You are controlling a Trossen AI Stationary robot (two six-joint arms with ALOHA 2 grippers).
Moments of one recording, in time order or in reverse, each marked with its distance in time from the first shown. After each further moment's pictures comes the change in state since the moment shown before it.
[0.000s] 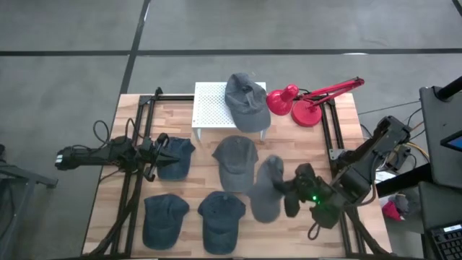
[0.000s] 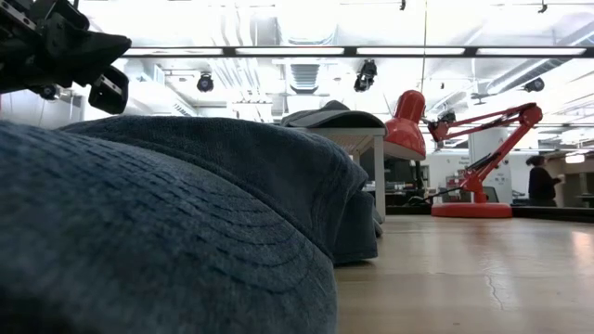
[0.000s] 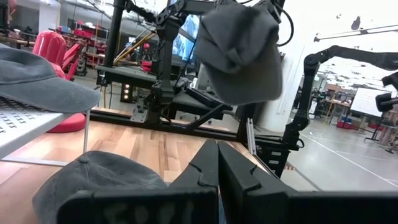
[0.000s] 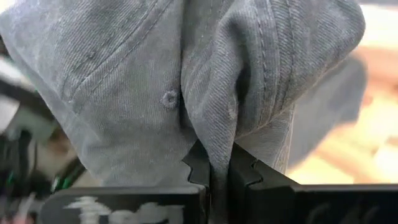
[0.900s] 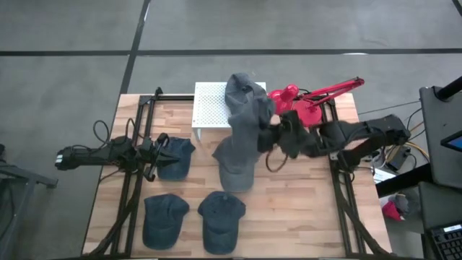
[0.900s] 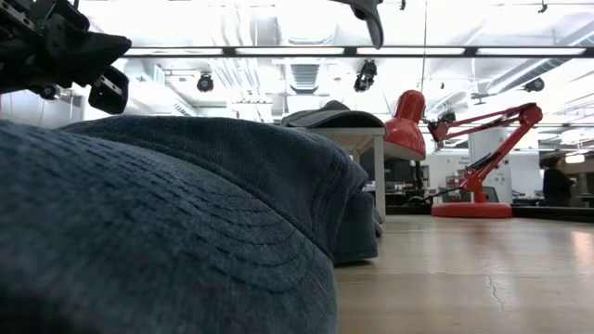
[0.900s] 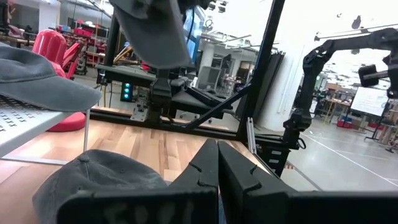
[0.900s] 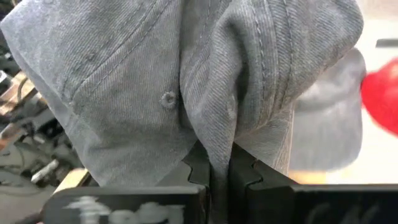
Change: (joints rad) left arm 0.000 0.000 0.000 -0.004 0.000 0.000; right arm -0.538 0.004 0.174 0.004 -0.100 -0.343
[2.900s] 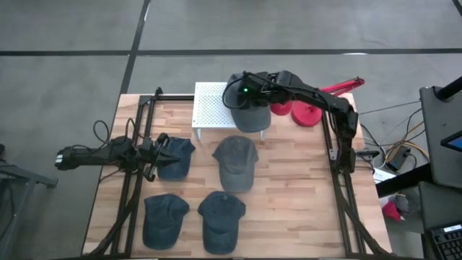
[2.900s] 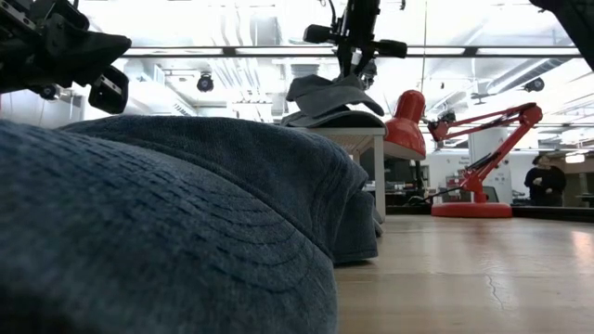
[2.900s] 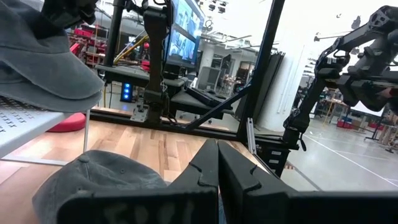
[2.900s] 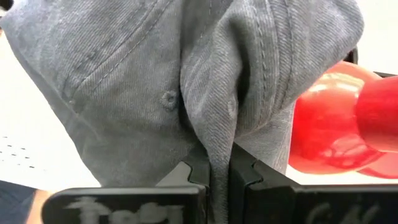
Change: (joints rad) left arm 0.000 0.000 0.000 0.002 0.000 0.000; right arm -0.534 0.523 0.588 -0.572 -0.383 -0.075
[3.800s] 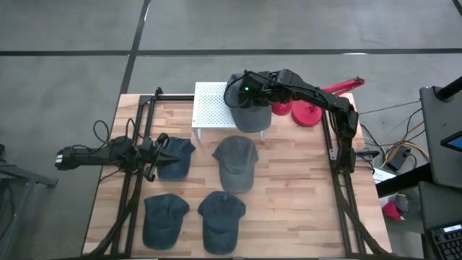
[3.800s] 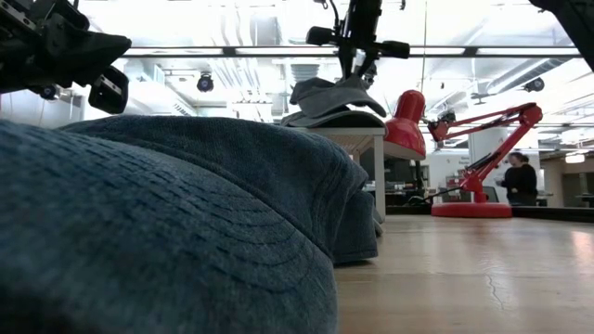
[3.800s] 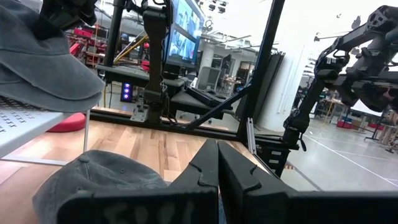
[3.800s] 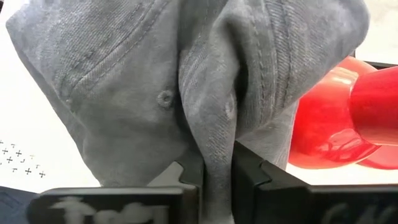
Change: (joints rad) left arm 0.000 0.000 0.000 0.000 0.000 0.000; right arm -0.011 -0.002 -0.001 -0.011 -0.019 0.028
